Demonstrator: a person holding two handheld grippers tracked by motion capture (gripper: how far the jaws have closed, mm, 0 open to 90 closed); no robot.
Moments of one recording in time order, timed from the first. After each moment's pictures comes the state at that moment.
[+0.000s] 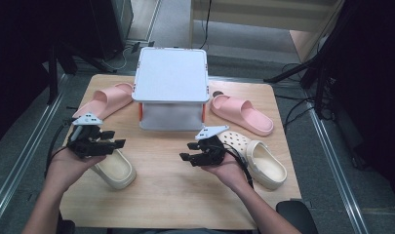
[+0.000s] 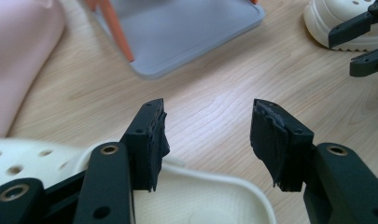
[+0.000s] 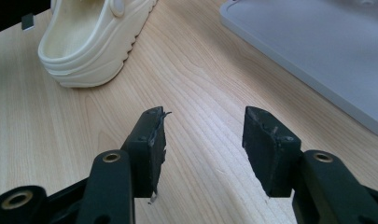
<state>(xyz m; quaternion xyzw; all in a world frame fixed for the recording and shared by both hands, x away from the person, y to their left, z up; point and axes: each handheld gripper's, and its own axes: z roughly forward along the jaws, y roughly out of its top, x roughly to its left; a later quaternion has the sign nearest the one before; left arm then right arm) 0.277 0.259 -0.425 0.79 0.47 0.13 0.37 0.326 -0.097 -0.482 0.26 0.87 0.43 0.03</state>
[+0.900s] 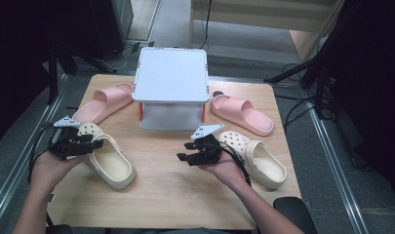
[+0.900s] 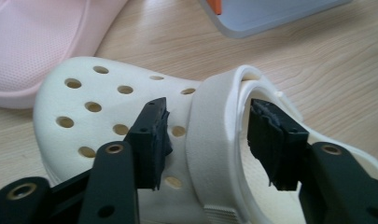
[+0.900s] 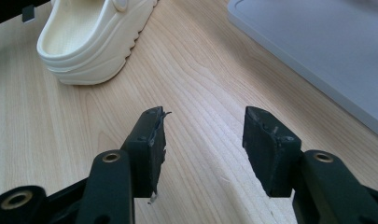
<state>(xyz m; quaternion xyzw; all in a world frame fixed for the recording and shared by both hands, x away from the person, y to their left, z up) 0.286 0.321 -0.468 0.76 0.54 0.15 0.33 0.330 -0.087 -0.483 0.25 0.88 0.42 0.02</state>
